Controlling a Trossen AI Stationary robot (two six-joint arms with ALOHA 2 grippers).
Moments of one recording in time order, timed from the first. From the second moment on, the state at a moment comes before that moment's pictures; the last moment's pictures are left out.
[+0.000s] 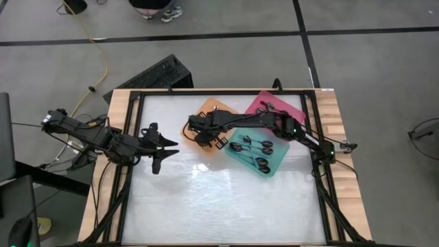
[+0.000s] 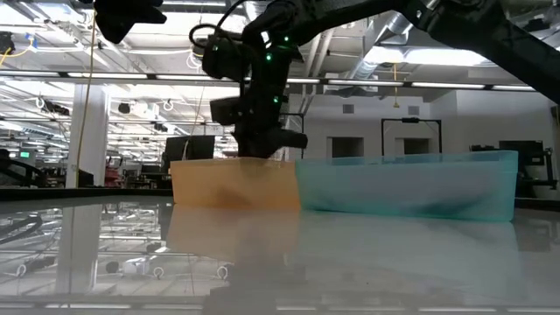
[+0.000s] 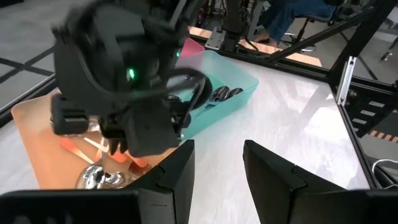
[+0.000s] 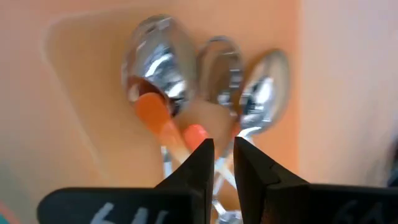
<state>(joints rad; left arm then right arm) -0.35 0.75 0.74 -0.44 -0.48 -0.41 -0.14 2.42 2.20 -1.02 0.23 -0.93</state>
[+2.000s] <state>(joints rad) -0.33 0.19 0.64 -0.10 -0.43 -0.16 -0.17 1.37 1.81 -1.10 -0.50 -0.24</state>
